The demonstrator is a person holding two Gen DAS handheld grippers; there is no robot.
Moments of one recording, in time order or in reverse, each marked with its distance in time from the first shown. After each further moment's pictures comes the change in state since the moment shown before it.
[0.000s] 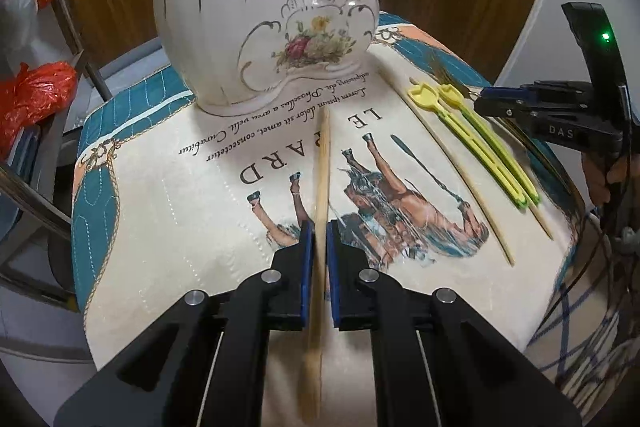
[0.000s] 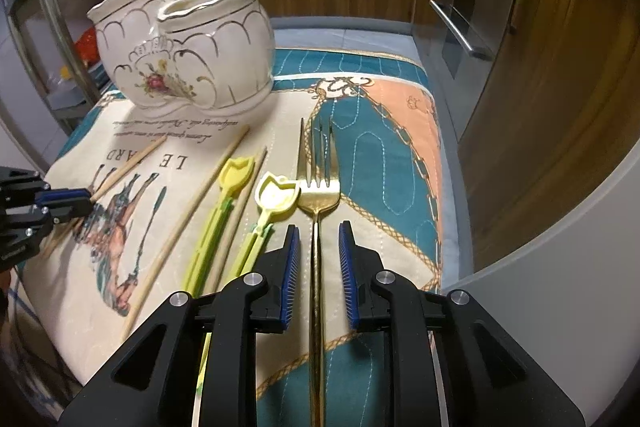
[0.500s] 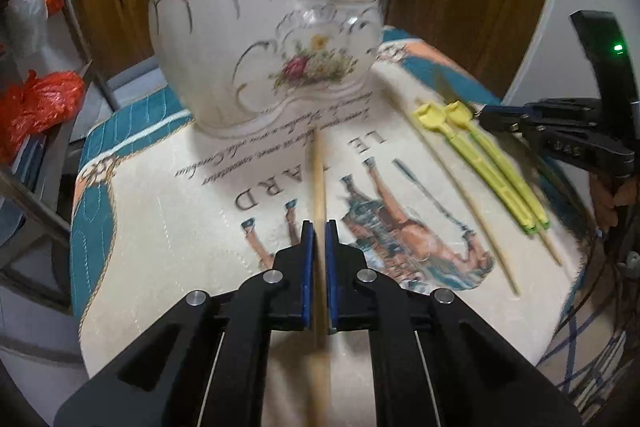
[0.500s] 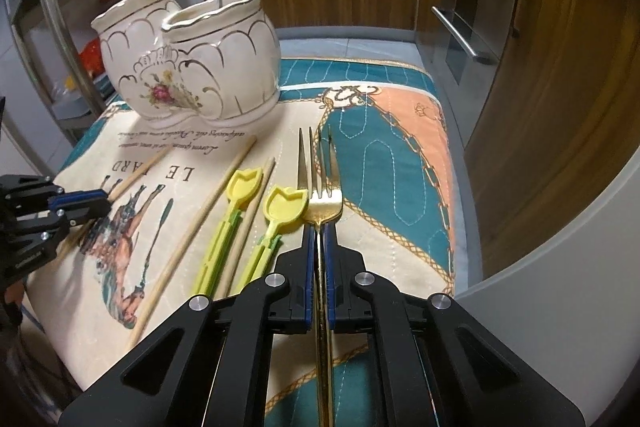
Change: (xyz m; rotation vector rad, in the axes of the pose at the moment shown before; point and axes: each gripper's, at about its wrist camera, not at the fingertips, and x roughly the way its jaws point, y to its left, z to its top) left arm 0.007 -0.011 0.009 -0.001 -0.076 0.017; right arm -0.001 0.006 0.000 0.013 -0.044 0.021
